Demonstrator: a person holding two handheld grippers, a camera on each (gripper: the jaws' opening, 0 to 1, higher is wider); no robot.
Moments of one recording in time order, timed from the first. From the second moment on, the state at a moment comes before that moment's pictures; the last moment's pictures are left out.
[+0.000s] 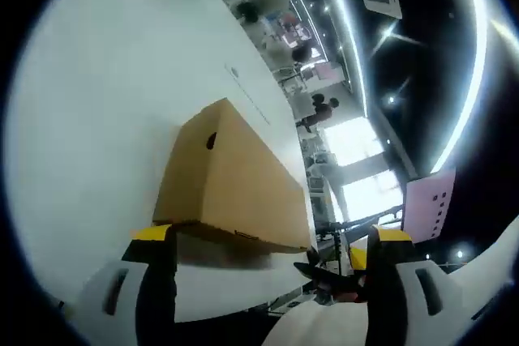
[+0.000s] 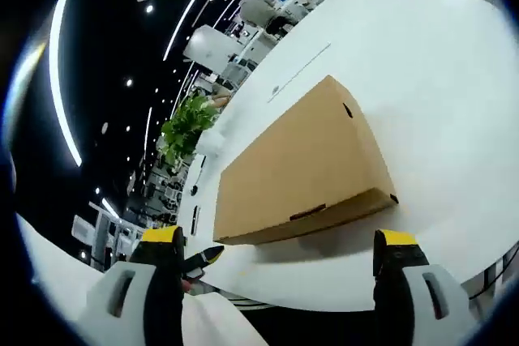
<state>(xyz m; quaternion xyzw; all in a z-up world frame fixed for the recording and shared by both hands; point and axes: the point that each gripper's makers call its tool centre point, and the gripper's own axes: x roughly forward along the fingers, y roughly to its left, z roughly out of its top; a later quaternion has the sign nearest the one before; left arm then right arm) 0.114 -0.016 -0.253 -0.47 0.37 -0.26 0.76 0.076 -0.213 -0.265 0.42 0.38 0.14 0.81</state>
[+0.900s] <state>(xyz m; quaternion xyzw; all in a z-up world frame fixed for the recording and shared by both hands) 0.104 -0.009 -0.261 -0.64 0.37 -0.18 0.64 0.071 -0.207 -0.243 0.73 0.27 0.11 0.62</state>
